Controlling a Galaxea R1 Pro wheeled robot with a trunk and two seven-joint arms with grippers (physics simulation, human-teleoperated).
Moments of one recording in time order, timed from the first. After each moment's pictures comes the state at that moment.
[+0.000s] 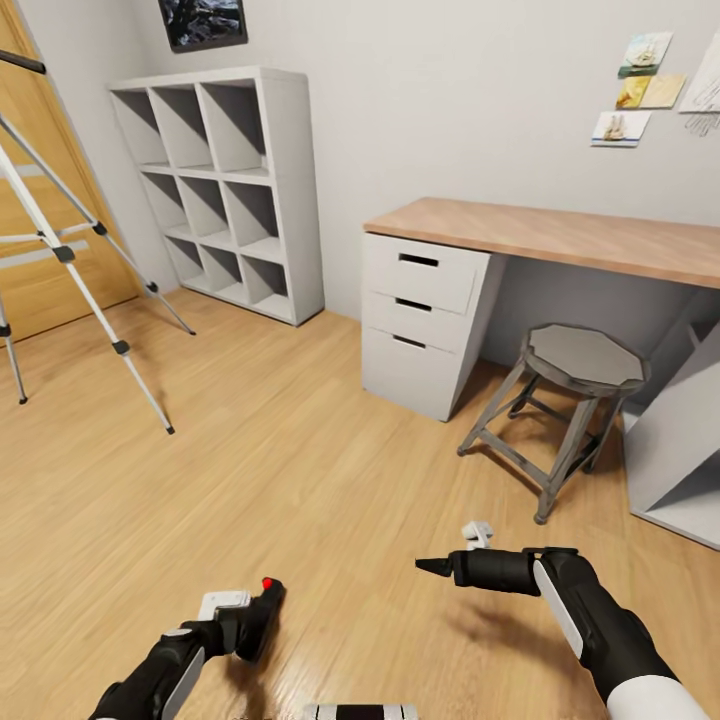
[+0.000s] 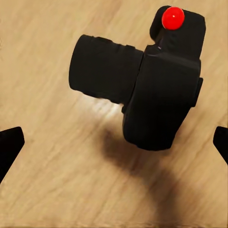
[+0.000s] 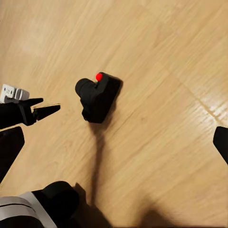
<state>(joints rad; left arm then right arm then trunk) -0.46 0.06 0.01 -0.52 0.03 0.28 0.01 -0.48 -0.15 0.02 -0.98 -0.13 0.75 0.89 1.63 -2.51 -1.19</state>
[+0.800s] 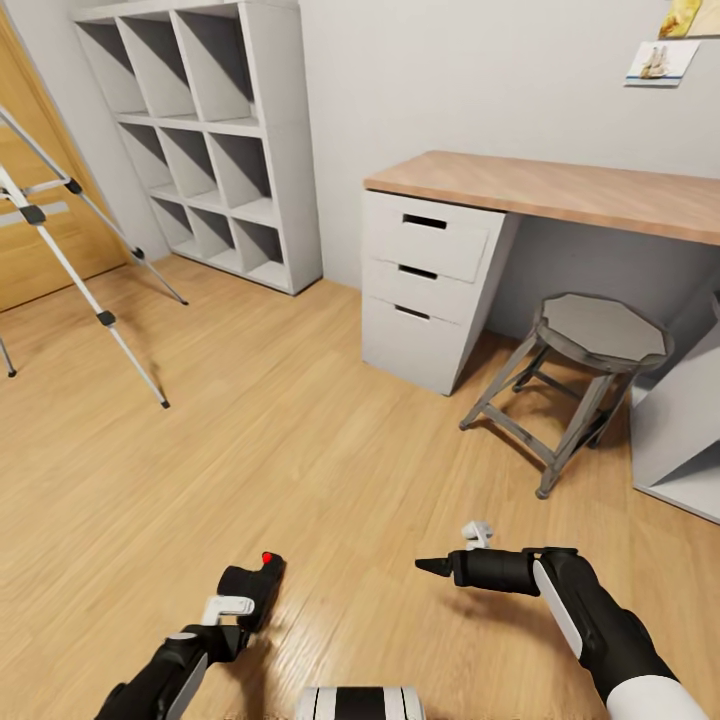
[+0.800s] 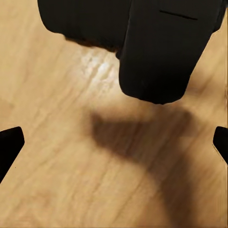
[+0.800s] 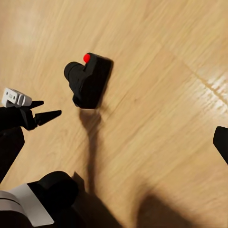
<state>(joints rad) -0.46 0.05 0.01 -0.50 -0.04 0.28 0.00 -0.48 -0.15 0.02 -0.98 -0.13 0.75 0.89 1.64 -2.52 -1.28</state>
